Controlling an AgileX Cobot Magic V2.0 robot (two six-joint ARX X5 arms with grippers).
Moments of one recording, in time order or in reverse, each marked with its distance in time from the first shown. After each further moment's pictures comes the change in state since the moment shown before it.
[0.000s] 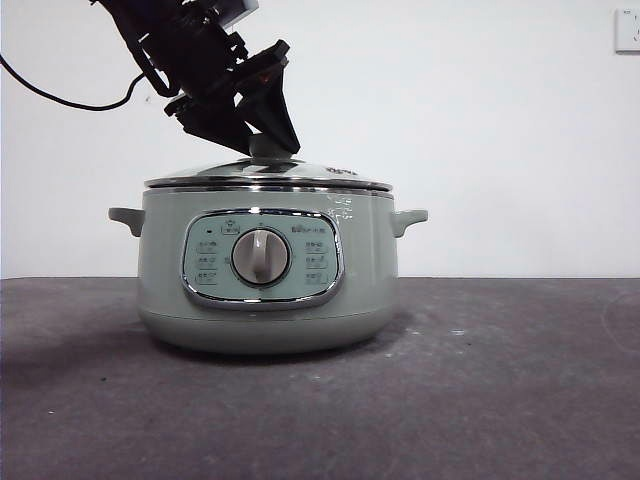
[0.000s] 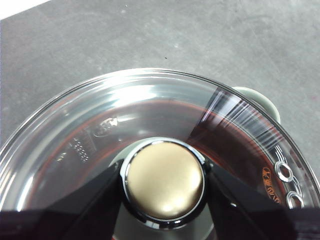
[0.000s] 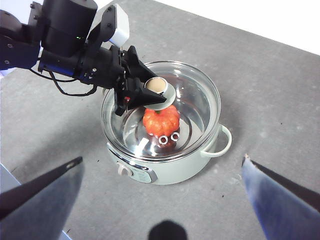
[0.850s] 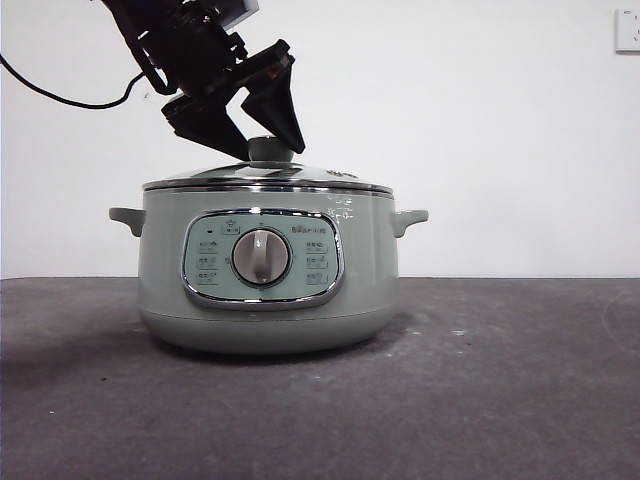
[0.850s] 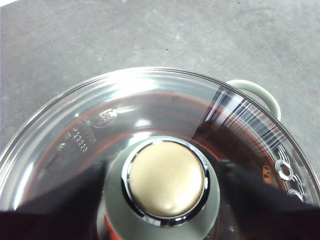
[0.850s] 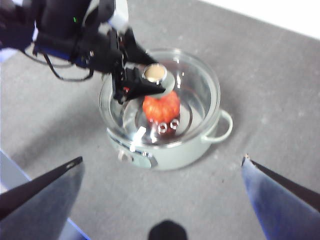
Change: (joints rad) left arm -0.002 0.001 0.013 -0.044 -0.016 -0.008; right arm 0.000 0.000 0.000 -0.061 0.000 -0.003
